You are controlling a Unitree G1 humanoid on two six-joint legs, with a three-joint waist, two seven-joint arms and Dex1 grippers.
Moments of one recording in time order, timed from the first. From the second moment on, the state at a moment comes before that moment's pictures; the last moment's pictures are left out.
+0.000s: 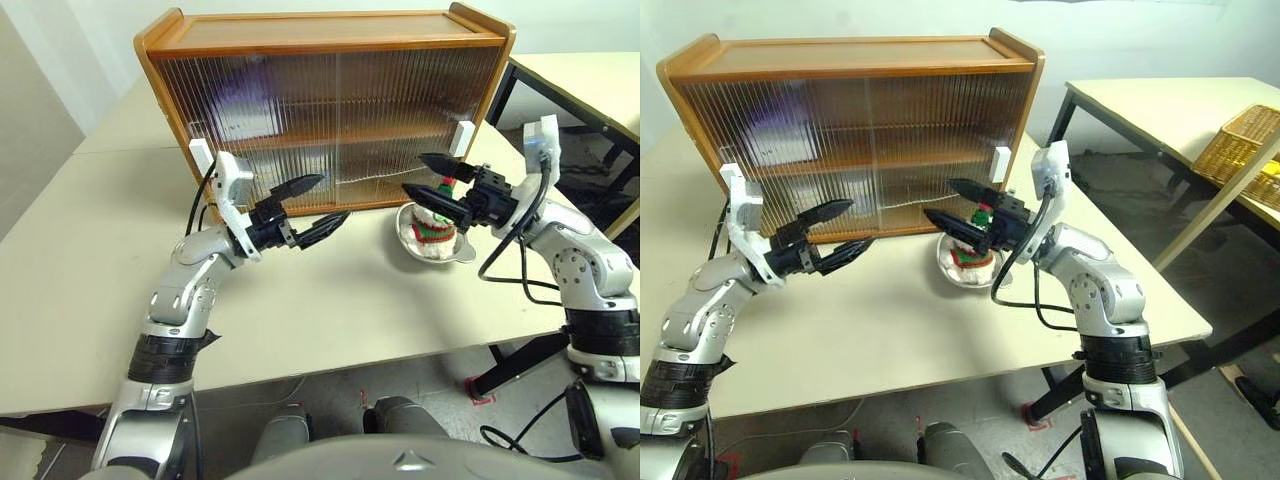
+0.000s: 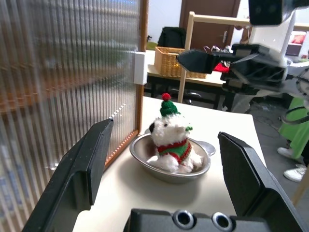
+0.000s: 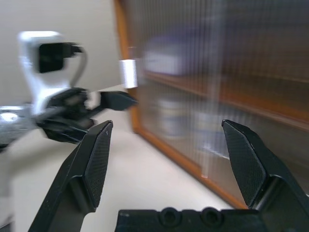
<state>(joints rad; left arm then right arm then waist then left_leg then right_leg) -0.32 0.43 0.03 -0.10 -0.51 0.24 -0.91 -0.46 -0.50 -0.10 -0.01 0.65 0.41 0.93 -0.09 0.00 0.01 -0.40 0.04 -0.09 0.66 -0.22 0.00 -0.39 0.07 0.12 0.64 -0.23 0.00</state>
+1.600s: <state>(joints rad) -0.29 0.44 0.08 -0.08 -0.54 0.23 -0.91 -0.76 -0.45 -0.17 0.62 0.27 0.13 0.52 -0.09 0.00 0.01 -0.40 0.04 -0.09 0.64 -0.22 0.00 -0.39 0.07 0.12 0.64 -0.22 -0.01</state>
